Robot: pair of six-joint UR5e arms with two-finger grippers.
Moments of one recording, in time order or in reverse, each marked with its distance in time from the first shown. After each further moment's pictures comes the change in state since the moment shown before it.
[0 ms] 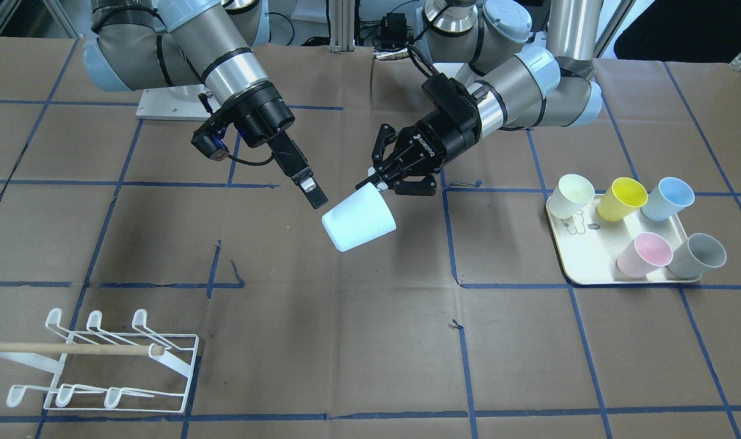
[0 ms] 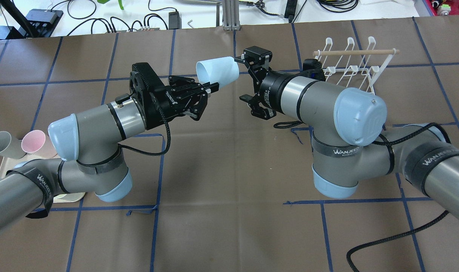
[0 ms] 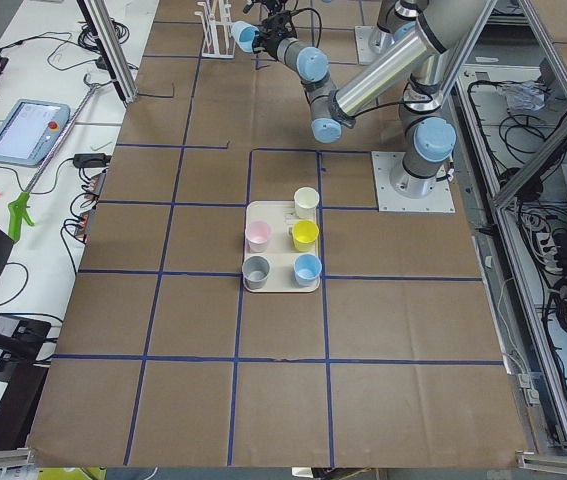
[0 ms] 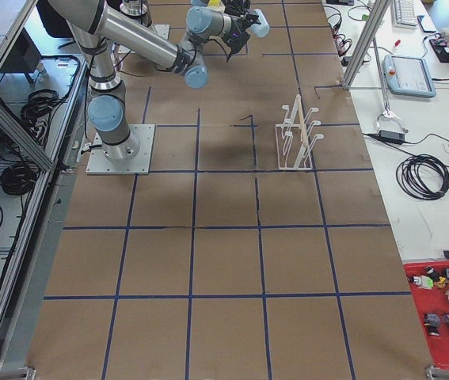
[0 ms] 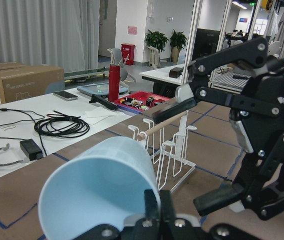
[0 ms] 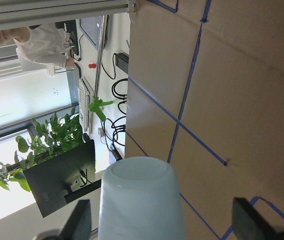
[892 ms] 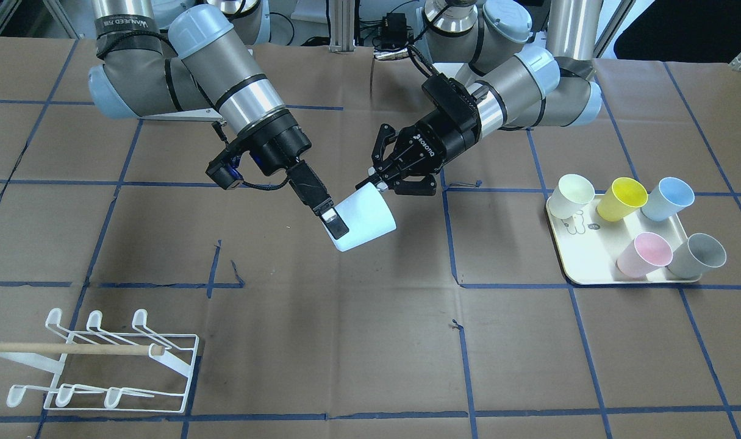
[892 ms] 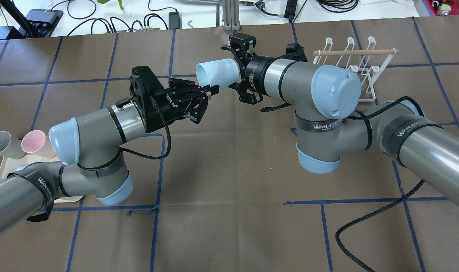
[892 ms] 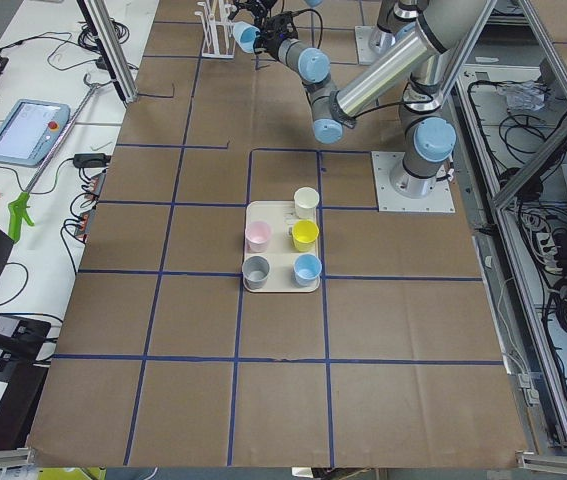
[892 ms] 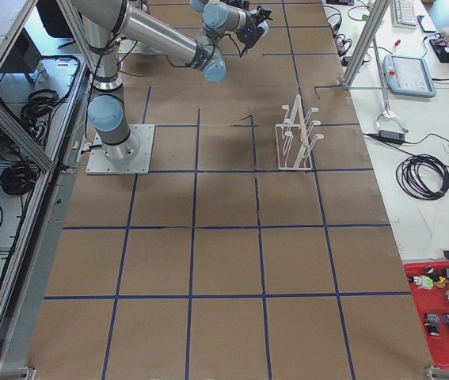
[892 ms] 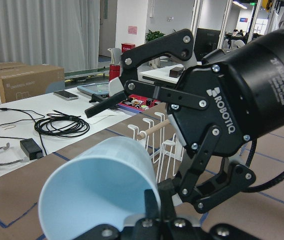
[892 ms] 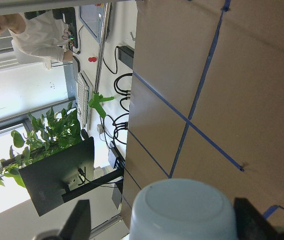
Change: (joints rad) left arm 0.000 0.000 -0.032 0.043 0.002 -0.002; right arm 0.032 0.113 -0.117 0.011 -0.005 0.001
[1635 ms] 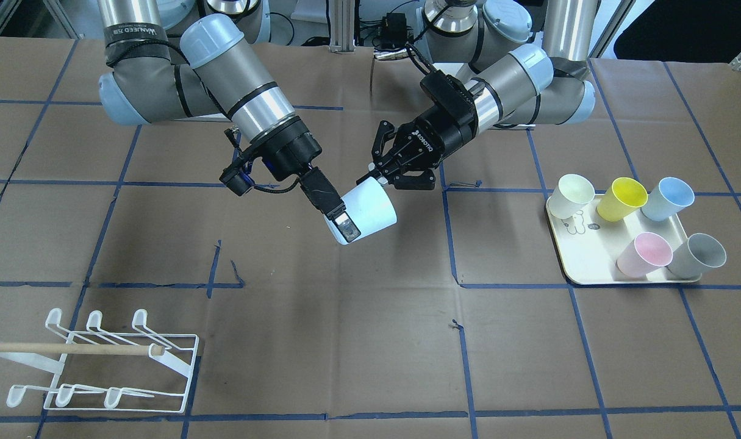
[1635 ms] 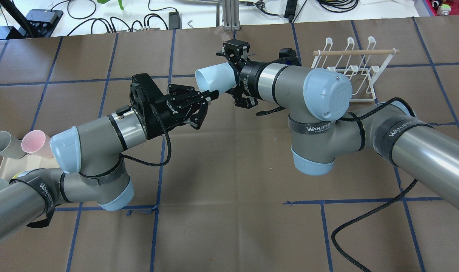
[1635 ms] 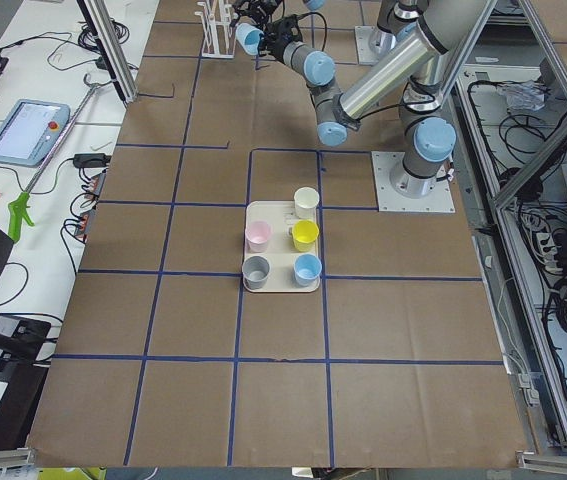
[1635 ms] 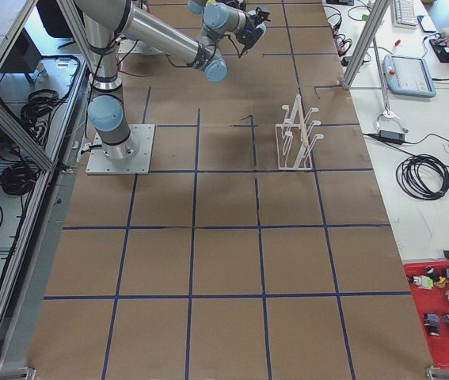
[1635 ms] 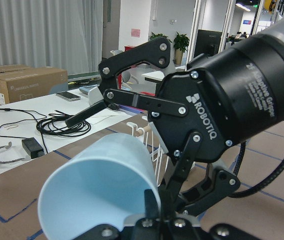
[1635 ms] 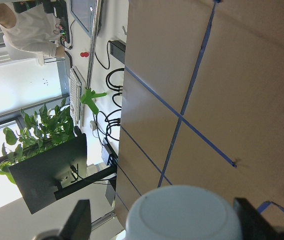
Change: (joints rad) left arm 0.001 0.000 -0.020 0.037 0.008 -0.021; right arm 0.025 0.019 -0.001 0.001 -0.001 -0.002
